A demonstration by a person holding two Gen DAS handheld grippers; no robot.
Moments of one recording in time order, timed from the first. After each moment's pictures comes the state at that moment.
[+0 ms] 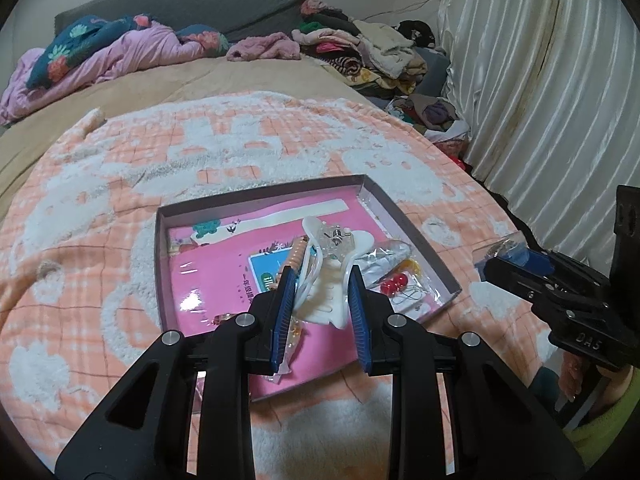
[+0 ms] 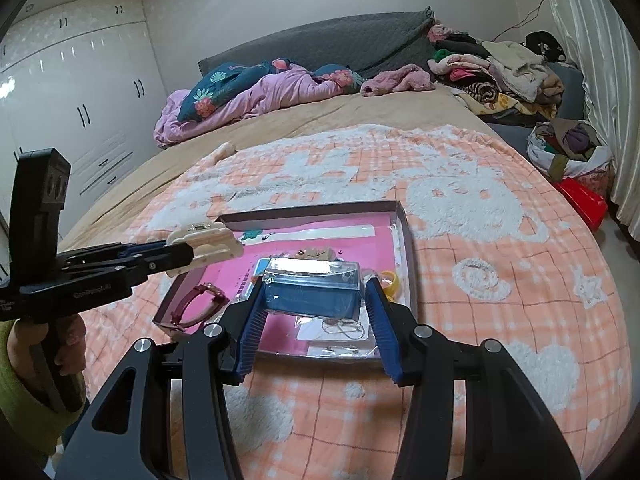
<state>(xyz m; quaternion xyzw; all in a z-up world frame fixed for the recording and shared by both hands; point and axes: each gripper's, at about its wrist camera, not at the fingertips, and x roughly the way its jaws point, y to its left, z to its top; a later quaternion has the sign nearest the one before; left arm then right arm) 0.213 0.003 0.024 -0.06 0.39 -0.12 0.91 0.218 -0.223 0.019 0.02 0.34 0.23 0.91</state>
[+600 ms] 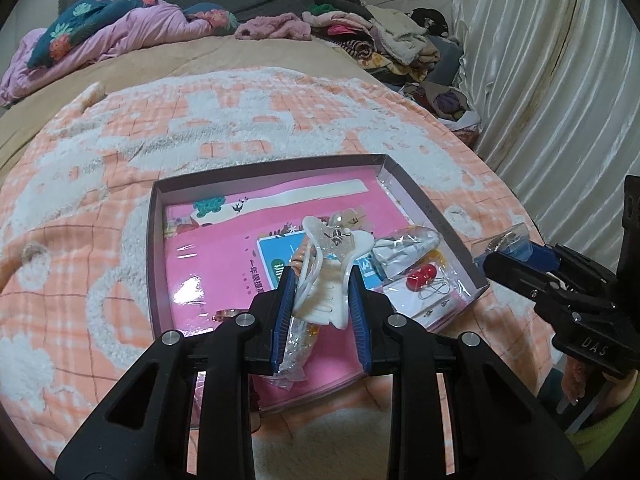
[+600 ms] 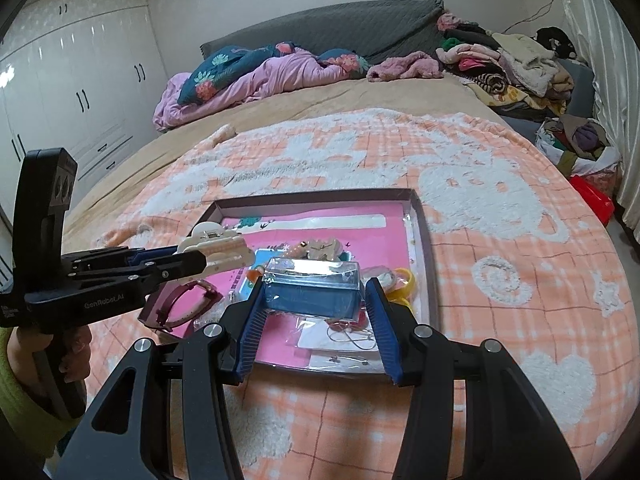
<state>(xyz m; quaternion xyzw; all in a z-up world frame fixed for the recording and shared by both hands) 0.232 0.013 -0.006 -0.07 0.41 -0.11 0.90 0.245 -0.200 -0.003 0.00 0.37 0.24 0.90</state>
